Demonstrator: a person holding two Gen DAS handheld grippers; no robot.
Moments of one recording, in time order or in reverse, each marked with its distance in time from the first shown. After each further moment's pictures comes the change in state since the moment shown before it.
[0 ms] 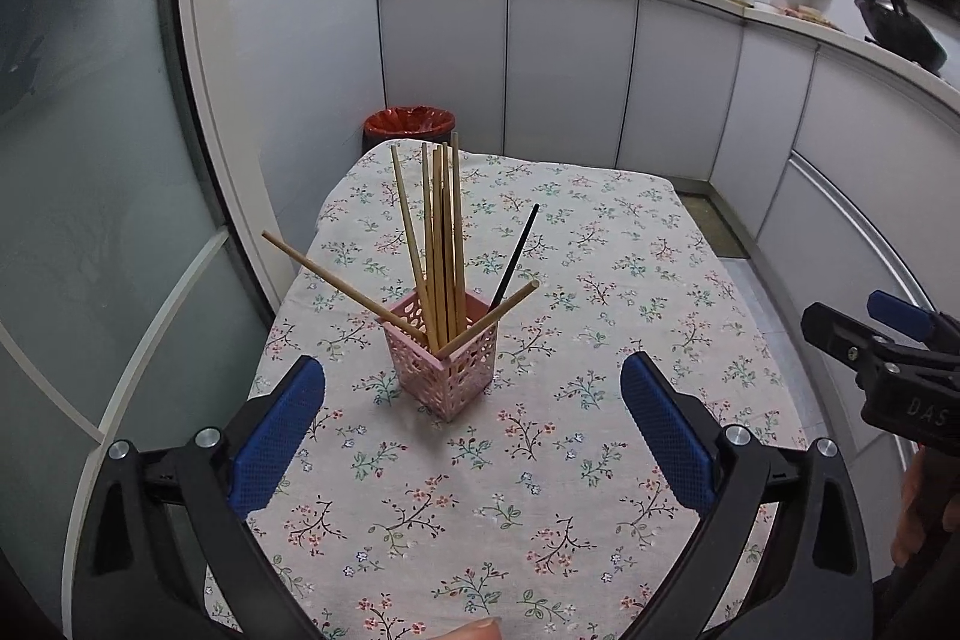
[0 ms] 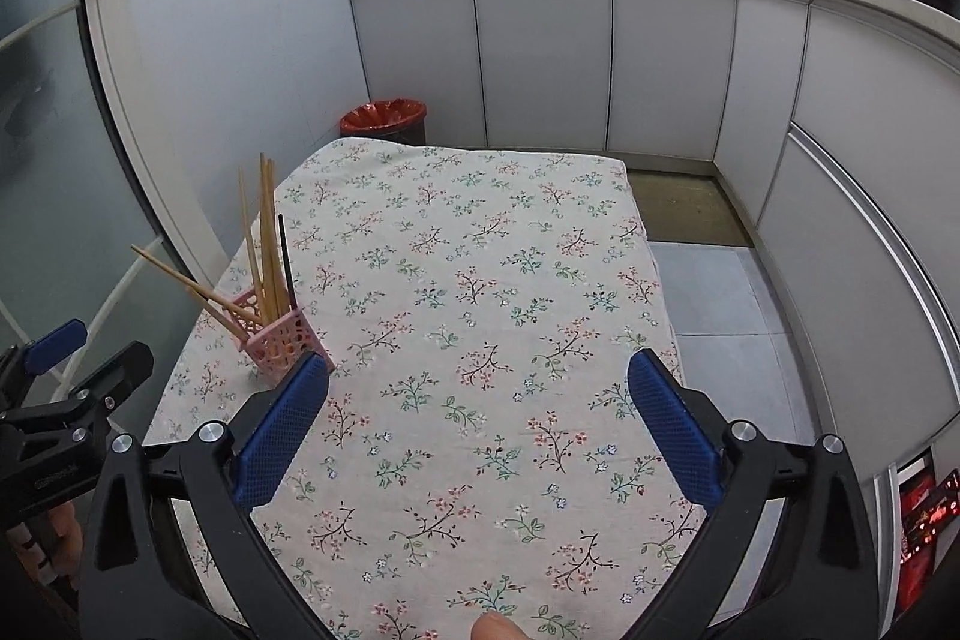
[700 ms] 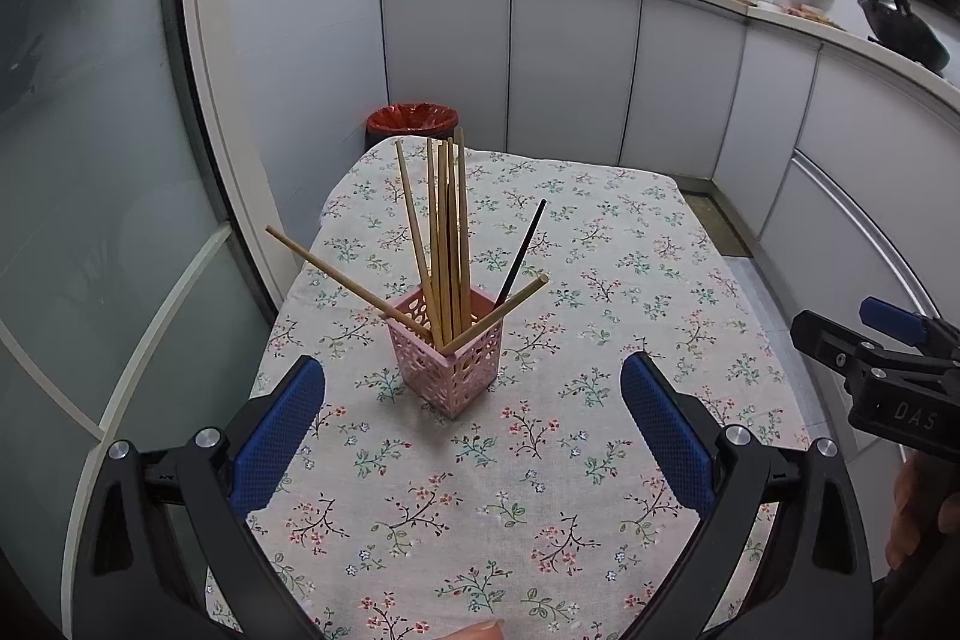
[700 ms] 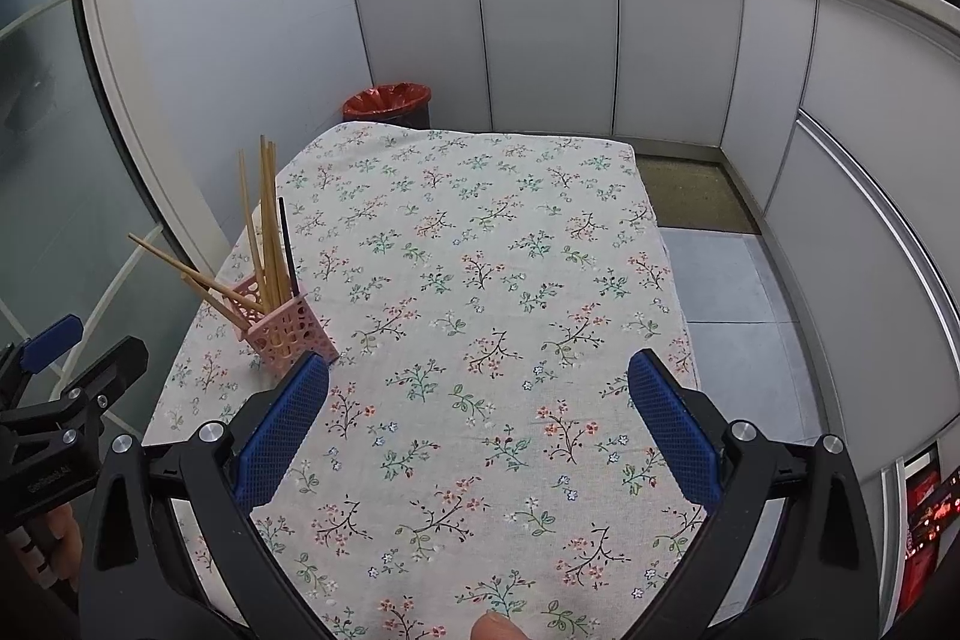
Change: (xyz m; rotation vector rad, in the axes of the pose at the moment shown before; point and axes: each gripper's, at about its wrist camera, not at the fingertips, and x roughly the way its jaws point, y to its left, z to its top) left arm 0.000 0.001 -0.003 -0.004 0.004 0.005; right arm 0.007 0.001 -0.002 0.002 0.034 0.009
